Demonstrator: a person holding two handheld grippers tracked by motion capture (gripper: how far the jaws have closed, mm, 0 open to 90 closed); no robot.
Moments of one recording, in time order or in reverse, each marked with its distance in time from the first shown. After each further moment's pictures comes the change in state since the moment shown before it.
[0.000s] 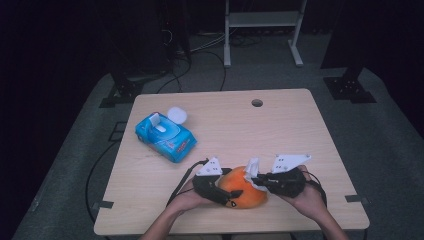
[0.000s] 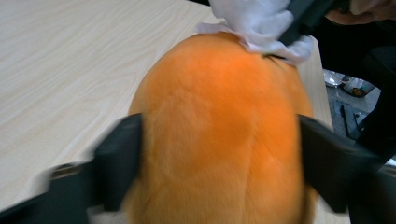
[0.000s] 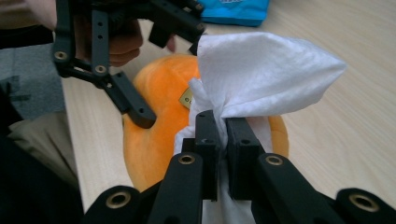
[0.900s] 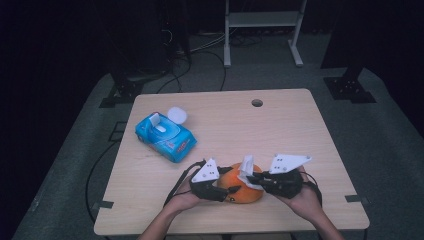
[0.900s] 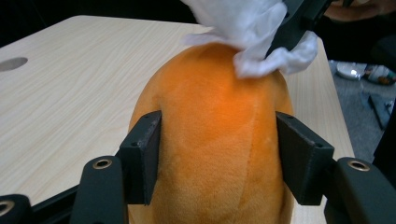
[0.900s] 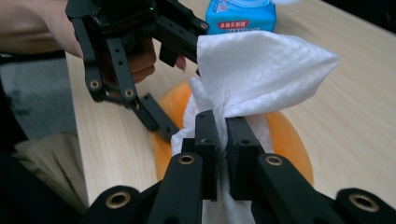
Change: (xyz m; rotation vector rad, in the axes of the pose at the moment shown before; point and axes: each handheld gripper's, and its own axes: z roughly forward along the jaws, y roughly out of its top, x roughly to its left) left arm -0.007 0.006 -0.010 -0.050 0.050 0.150; right arm 0.014 0.015 -0.001 -0.076 -0.005 -0.030
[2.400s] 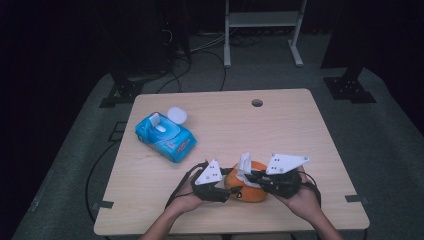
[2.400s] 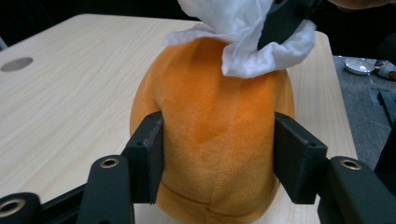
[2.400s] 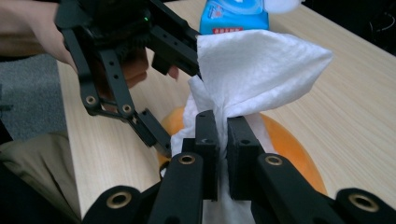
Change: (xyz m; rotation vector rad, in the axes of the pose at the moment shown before) left arm -0.004 0.002 0.001 0.015 0.023 -0.006; right arm 0.005 0.009 -0.002 0.004 -0.043 -0.033
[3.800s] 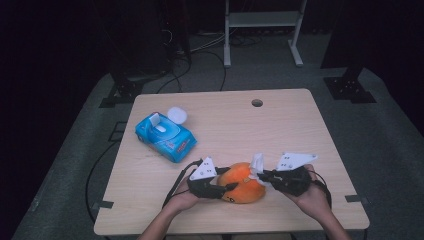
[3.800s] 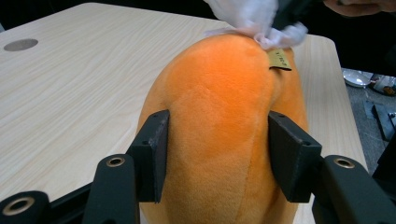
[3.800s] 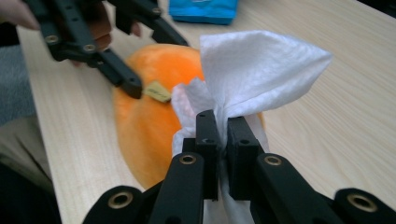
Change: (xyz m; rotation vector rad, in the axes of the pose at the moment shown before) left arm 0.011 -0.010 -0.001 -0.012 -0.003 -0.060; right arm -0.024 -0.027 -0.008 0.073 -0.047 0.081
